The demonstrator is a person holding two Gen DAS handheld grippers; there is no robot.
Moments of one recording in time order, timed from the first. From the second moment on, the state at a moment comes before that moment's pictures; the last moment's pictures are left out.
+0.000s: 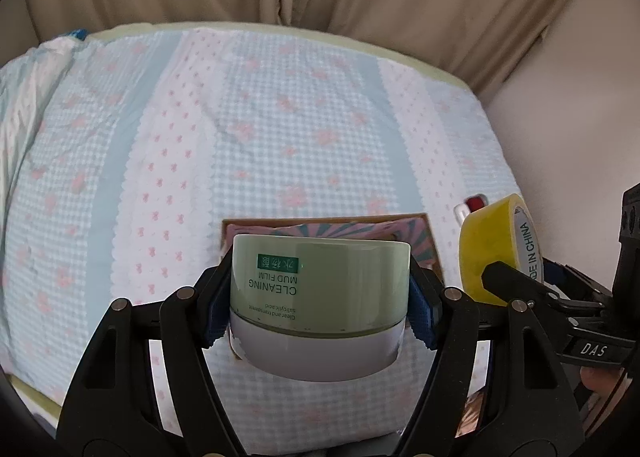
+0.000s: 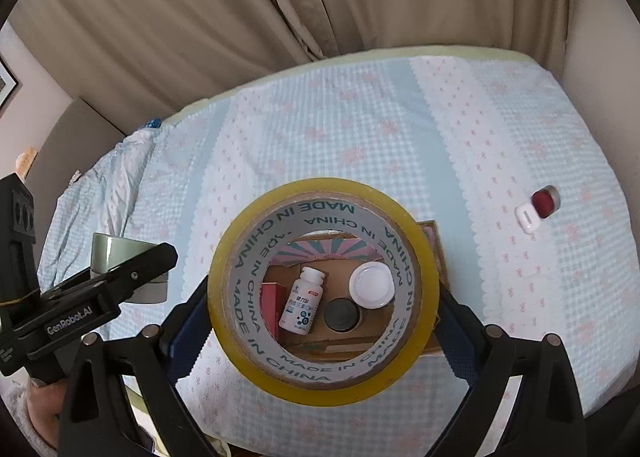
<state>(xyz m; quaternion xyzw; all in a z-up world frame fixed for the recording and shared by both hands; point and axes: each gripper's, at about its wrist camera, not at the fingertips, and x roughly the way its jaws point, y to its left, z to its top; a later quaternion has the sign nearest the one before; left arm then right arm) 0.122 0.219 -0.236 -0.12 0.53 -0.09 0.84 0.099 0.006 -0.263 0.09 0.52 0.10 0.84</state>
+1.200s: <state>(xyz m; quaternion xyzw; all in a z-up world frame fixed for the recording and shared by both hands) 0.229 0.157 -0.422 -0.03 0.70 -0.14 0.70 0.159 0.009 -0.437 0.00 0.65 0.10 0.75</state>
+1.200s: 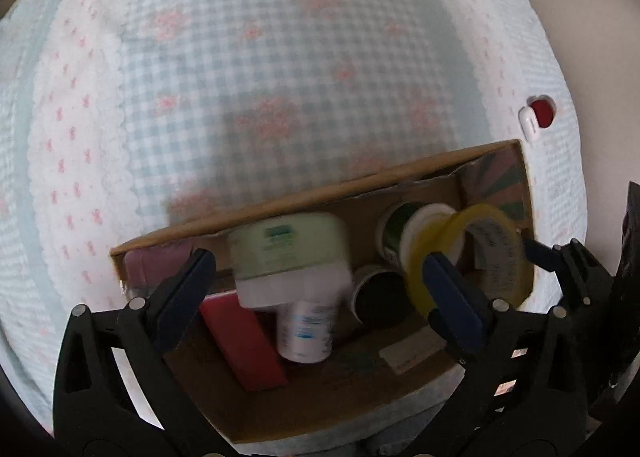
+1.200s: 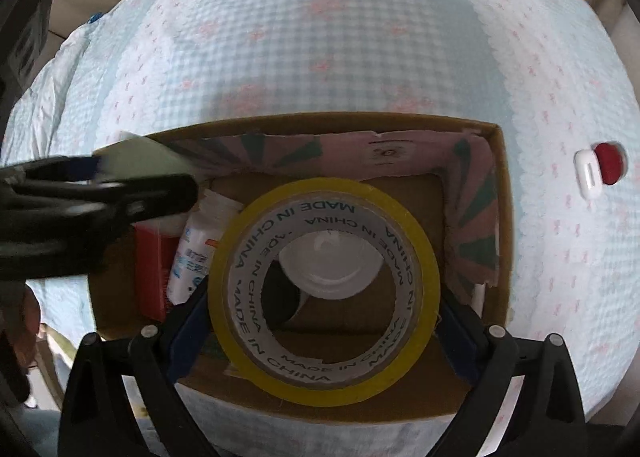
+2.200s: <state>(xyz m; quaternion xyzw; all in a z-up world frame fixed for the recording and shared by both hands) 0.158 0.201 -0.328 -0.05 0.64 -0.08 0.77 0.113 0.007 -0.348 -0.01 0.58 0.10 0.81</state>
